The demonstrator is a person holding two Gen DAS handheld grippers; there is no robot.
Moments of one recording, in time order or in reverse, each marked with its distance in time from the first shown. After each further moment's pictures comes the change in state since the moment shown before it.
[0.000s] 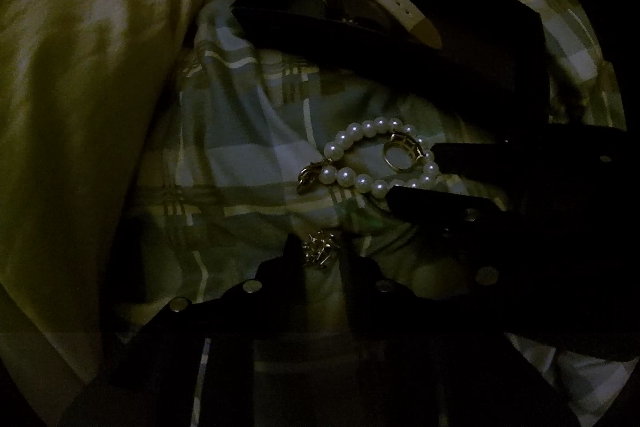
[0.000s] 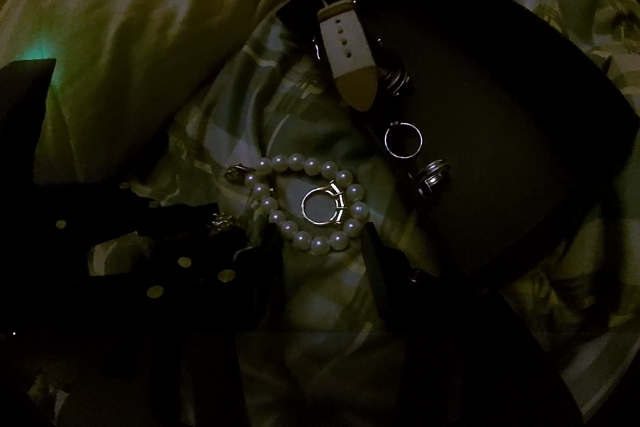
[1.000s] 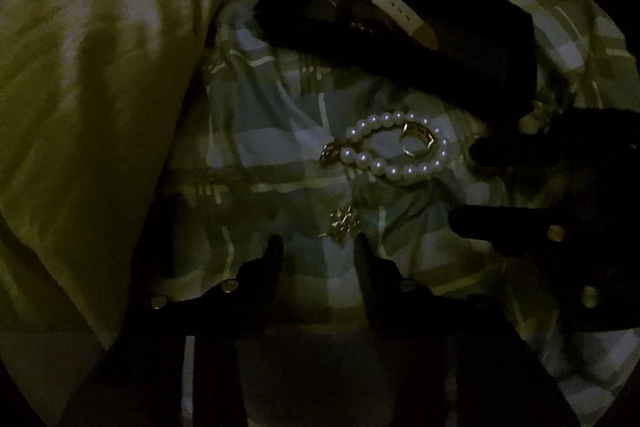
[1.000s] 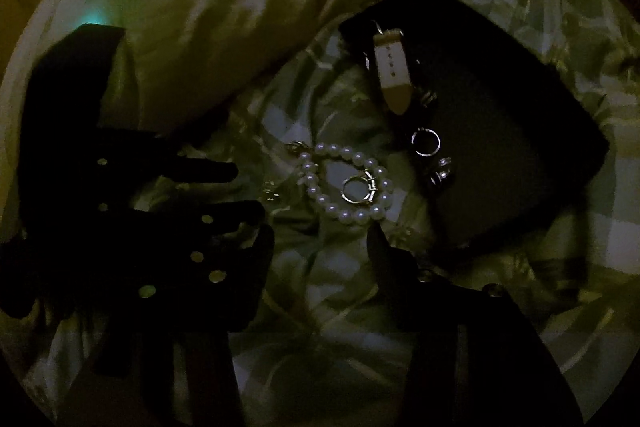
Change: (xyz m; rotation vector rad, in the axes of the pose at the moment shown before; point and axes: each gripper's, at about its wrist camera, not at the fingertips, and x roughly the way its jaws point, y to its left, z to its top) left arm -0.026 0.011 -0.016 0.004 -0.001 0.004; right arm -0.036 0.018 -0.008 -0.132 -0.005 0.098
